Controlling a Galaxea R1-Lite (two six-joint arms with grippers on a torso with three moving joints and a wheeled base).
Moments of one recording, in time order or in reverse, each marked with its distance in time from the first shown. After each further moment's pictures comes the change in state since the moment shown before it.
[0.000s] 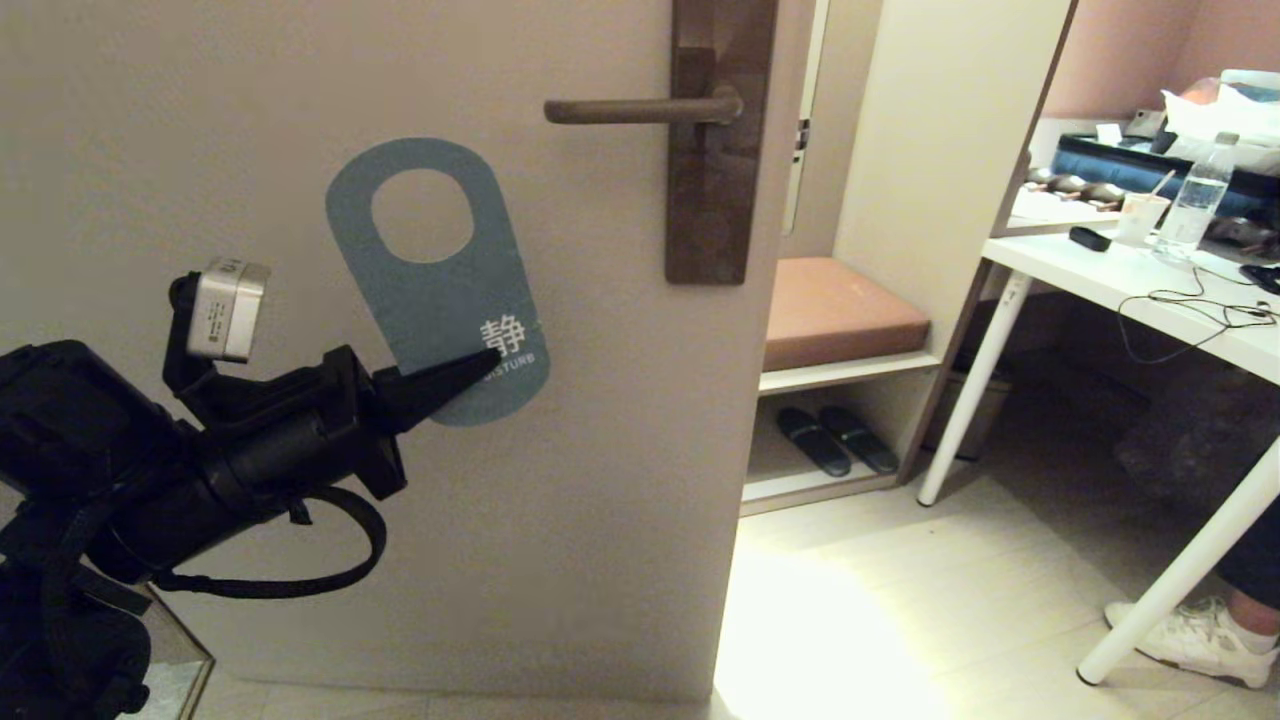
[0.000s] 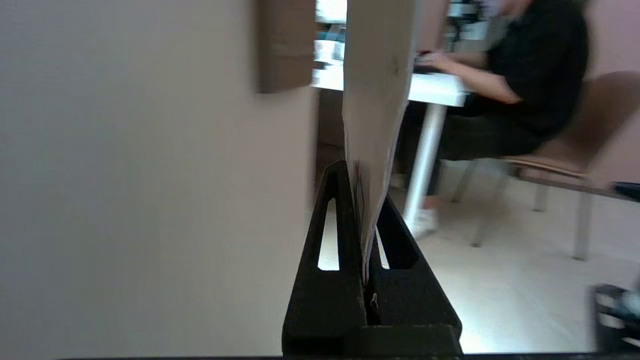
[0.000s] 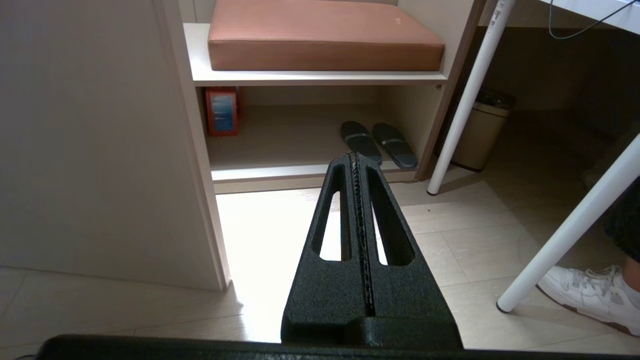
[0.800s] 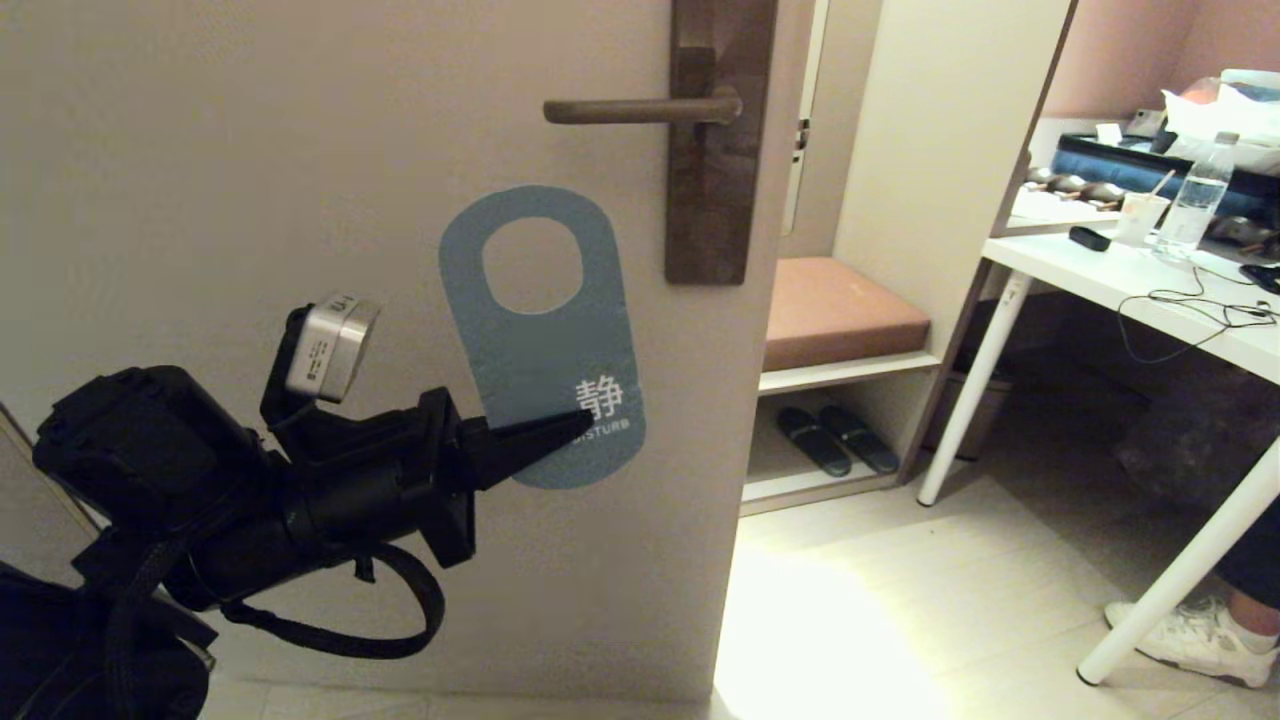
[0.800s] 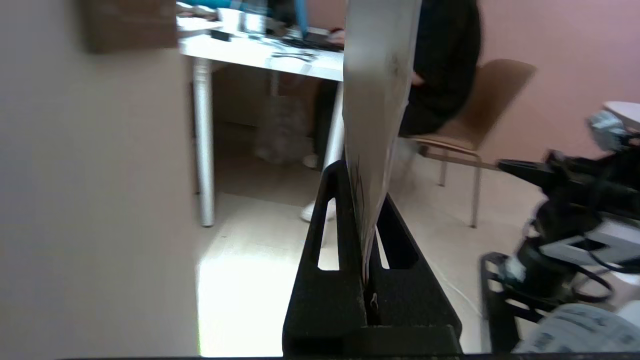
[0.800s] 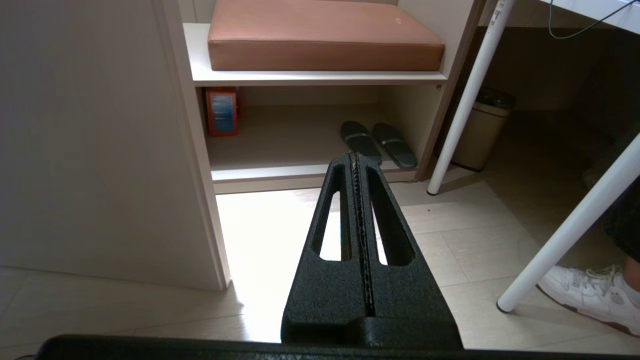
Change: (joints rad) left arm -0.193 0.040 0.005 0.000 -0.028 -0.058; right arm 0.000 0.000 0.000 0.000 0.000 0.000
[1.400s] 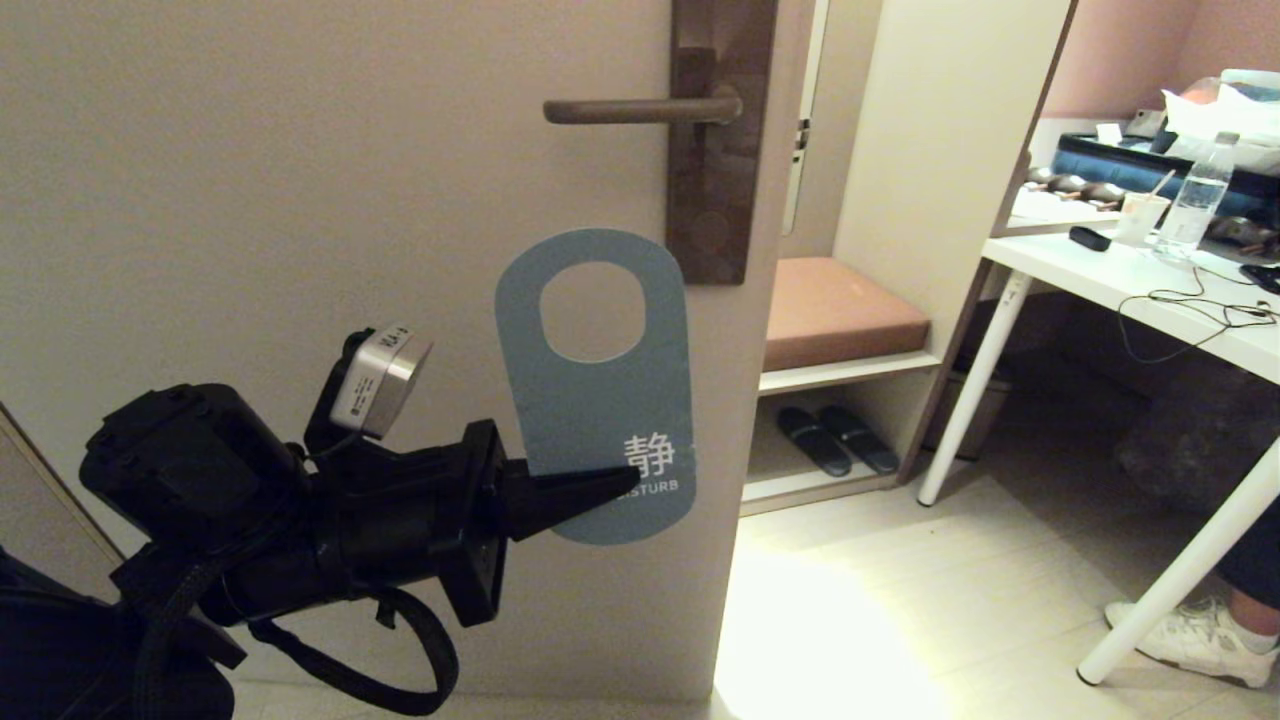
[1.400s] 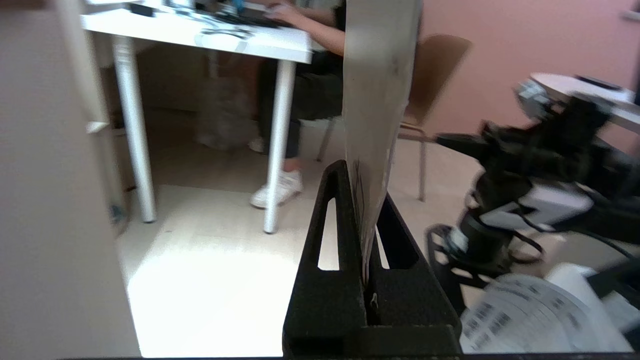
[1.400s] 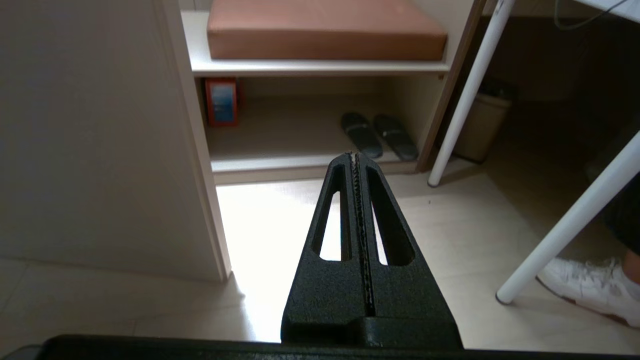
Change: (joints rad) left arm -0.090 0.025 0.006 0.000 -0.073 -0.001; right arm 0.000 0.022 -0.001 0.000 0.000 -0.003
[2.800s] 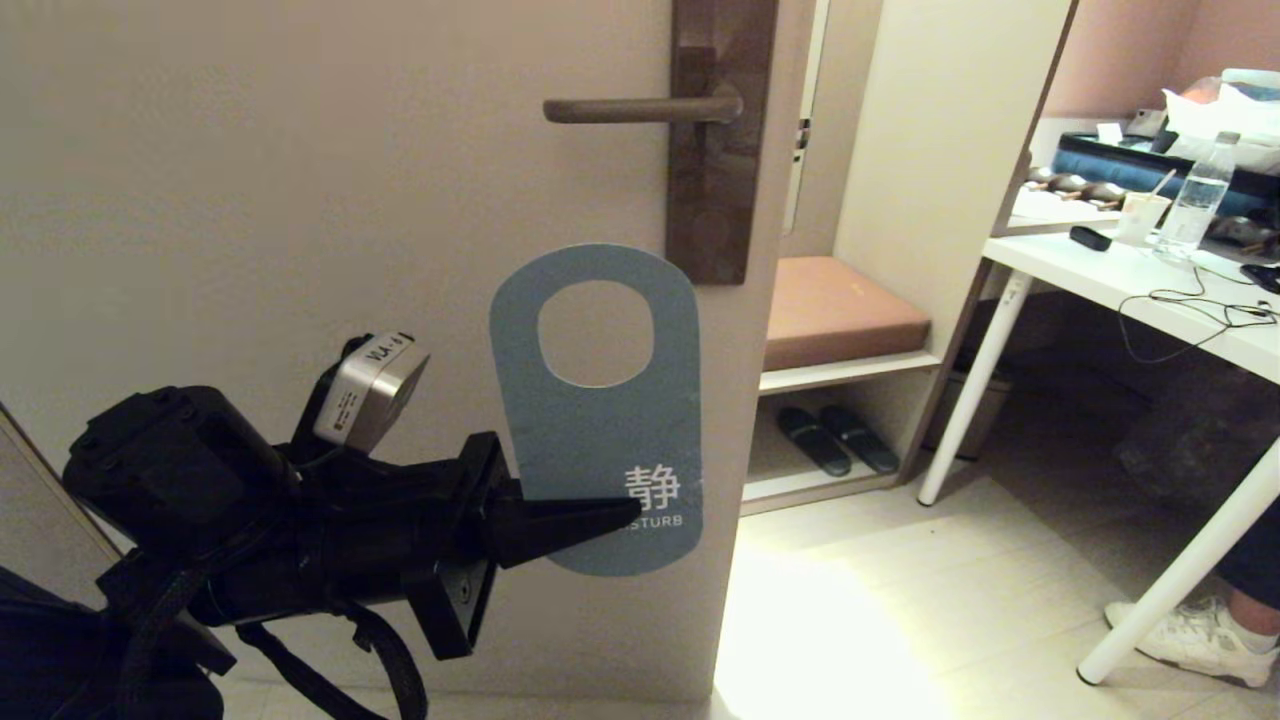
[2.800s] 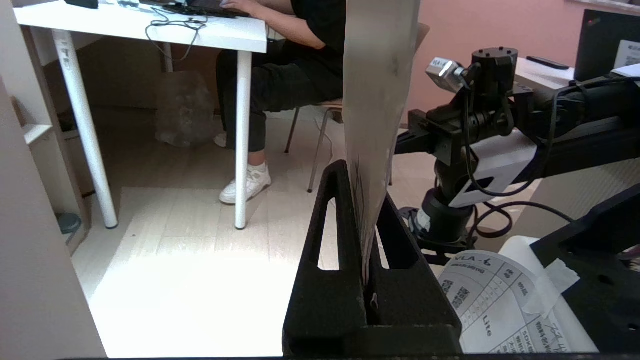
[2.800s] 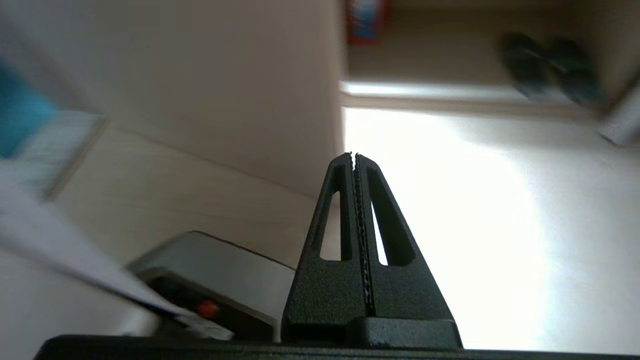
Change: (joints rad) left arm -0.001 -0.015 0.012 0.000 -0.111 -0.001; right arm -0.013 0.467 0.002 -0.175 0.343 0.058
